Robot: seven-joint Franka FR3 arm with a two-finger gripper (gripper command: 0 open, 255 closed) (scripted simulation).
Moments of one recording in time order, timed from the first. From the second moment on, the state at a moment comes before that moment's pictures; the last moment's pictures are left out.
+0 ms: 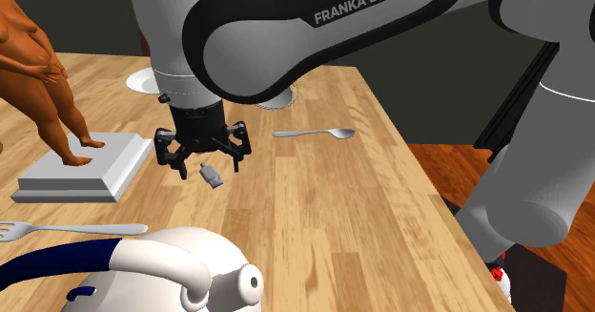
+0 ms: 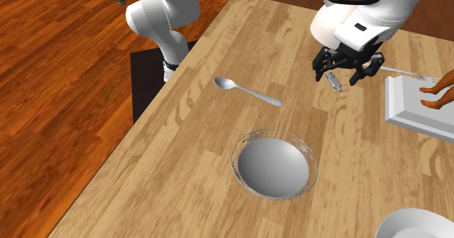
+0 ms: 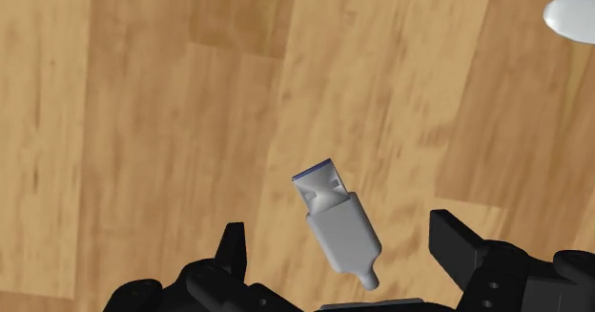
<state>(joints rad) 0.14 0.16 0.69 -1.82 -0.12 1.96 1.33</state>
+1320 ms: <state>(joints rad) 0.13 0.13 0.70 -1.74 -0.10 1.86 1.31</state>
